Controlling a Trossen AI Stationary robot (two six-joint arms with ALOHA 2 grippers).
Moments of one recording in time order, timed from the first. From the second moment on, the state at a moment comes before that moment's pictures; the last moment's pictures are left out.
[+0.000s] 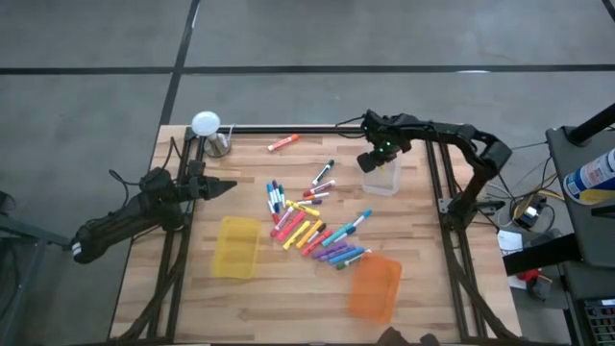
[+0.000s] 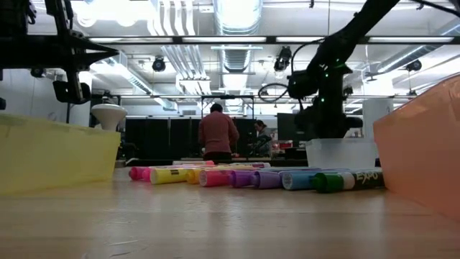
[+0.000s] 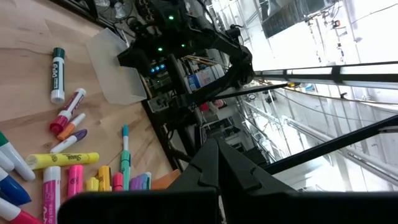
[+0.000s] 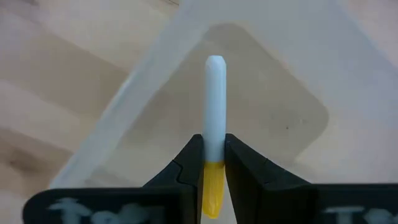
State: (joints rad) left arm 0.46 0.04 0.11 -0.02 0.32 -1.21; right arm -0.72 1.74 1.11 -0.83 0.02 0.38
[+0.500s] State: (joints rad) left arm 0.46 0.04 0.11 -0.02 0.32 -1.21; right arm -0.72 1.80 1.16 -0.86 0.01 0.34
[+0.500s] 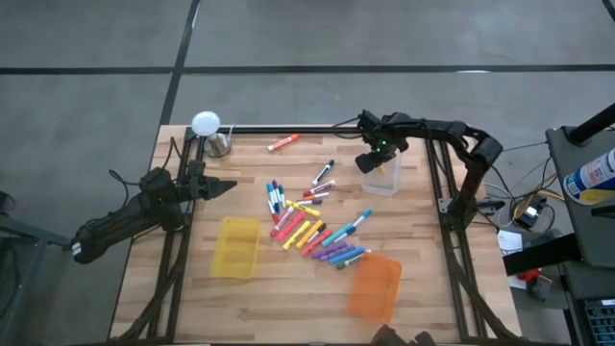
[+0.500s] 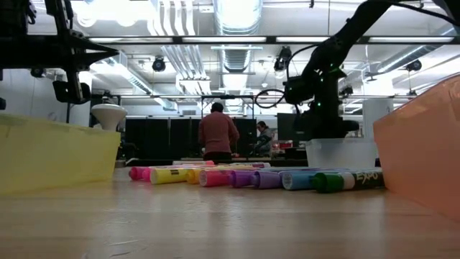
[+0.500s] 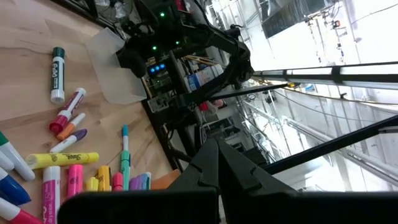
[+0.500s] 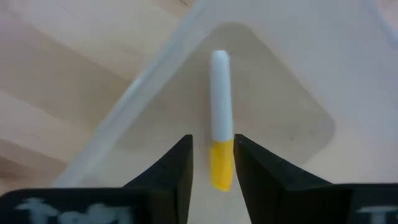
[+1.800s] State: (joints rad) left arm 0.46 0.04 0.11 -0.02 0.31 -1.21; right arm -0.27 1.80 1.24 -0.35 -0.23 -0.03
